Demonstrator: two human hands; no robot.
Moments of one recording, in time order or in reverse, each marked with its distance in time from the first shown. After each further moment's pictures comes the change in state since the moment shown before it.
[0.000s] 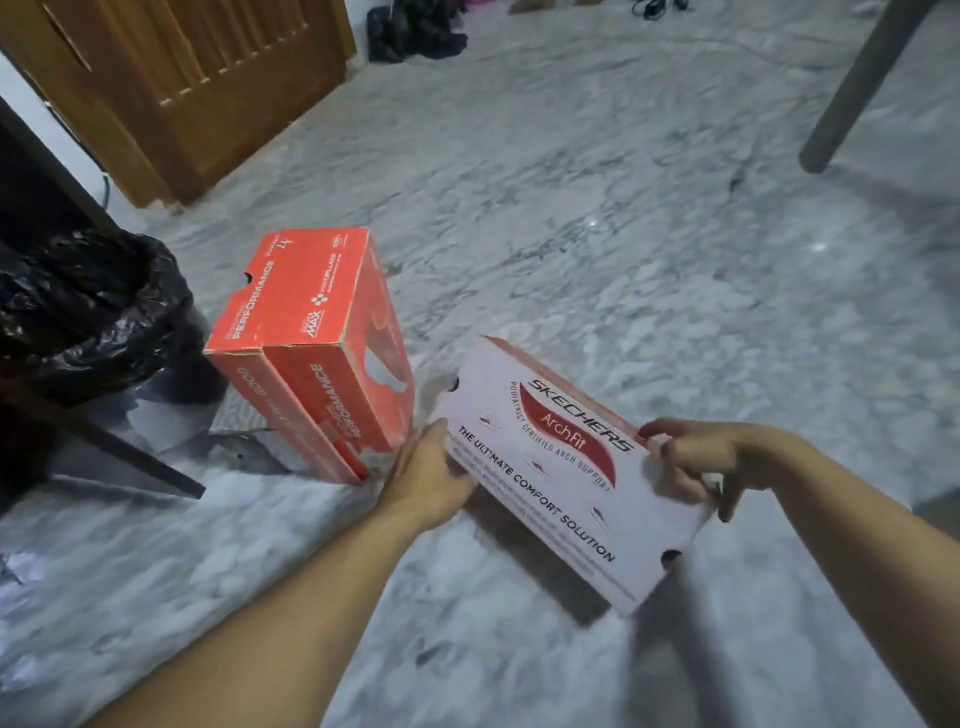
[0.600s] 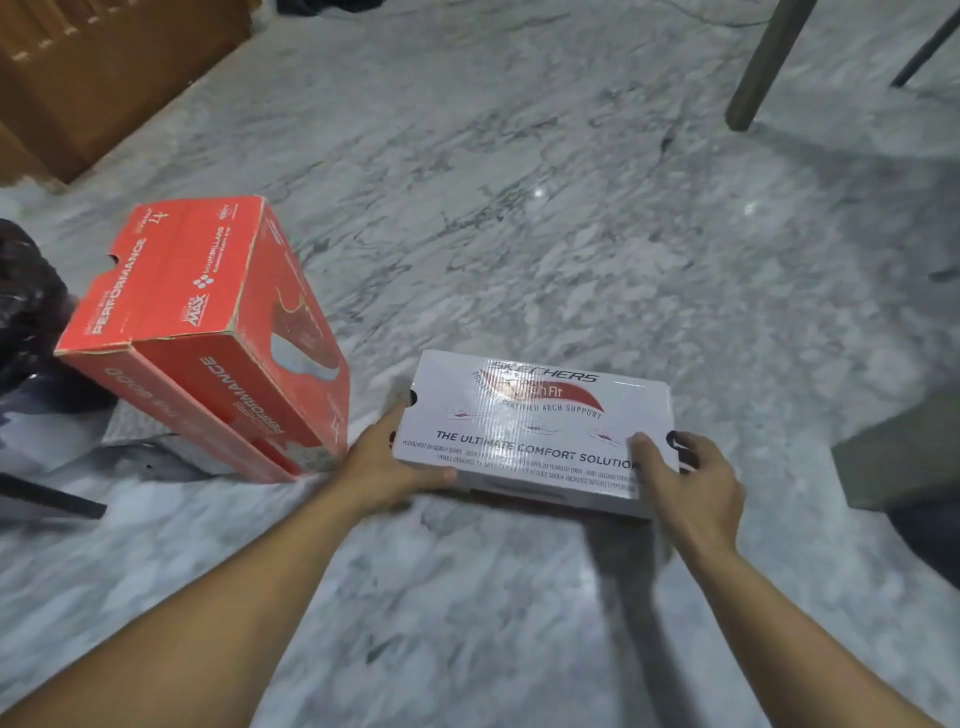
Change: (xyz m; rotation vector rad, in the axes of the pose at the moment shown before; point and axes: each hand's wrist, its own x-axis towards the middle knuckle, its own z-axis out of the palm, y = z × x) left_hand 0.024 -0.009 0.025 -0.282 -0.207 0.029; right_hand 0.024 0.086 0.094 0.726 1.040 -0.053
